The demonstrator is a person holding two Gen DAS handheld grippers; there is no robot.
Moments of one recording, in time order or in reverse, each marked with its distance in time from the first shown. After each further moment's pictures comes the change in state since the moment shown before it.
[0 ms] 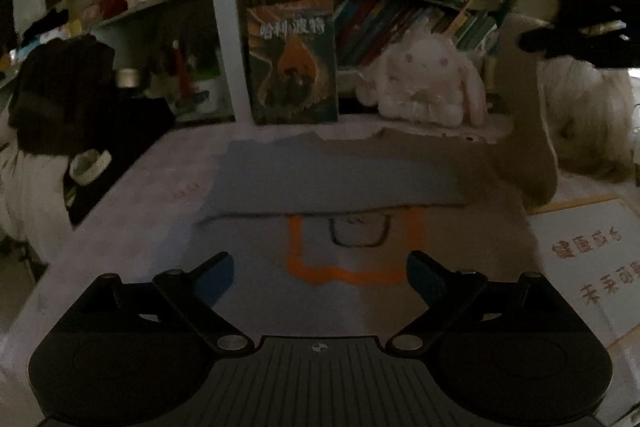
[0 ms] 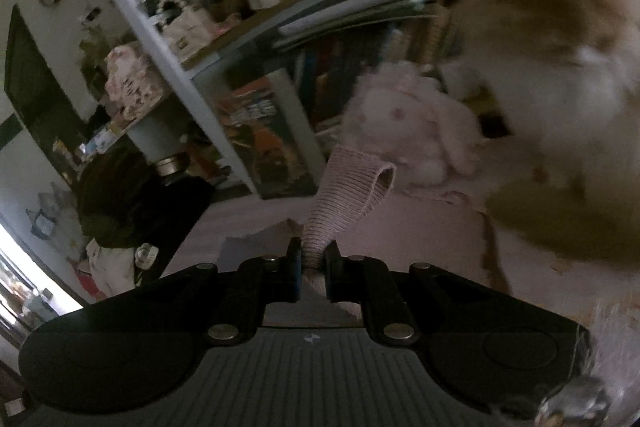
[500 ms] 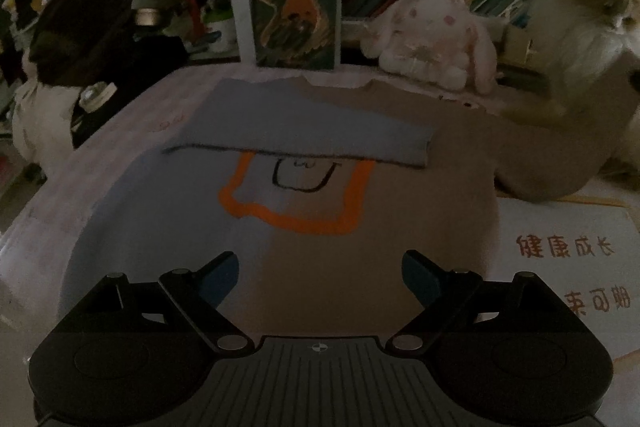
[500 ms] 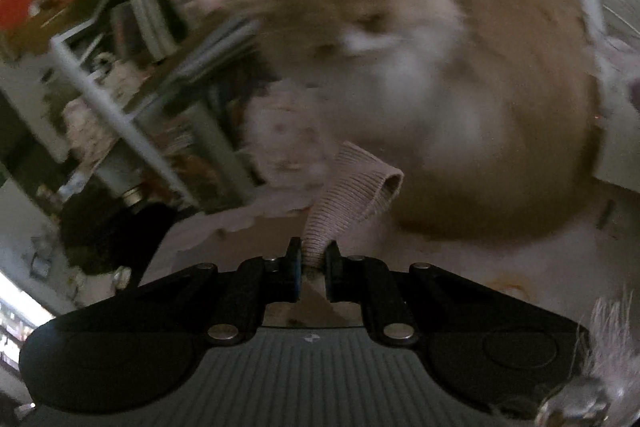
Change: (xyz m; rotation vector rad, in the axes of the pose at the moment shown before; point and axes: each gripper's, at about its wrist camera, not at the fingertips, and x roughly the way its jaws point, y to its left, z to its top) left arm 0.008 -0.091 -0.005 -0.149 0.157 0.110; right arm -0.078 -0.138 -0.005 0.141 -0.009 -0.023
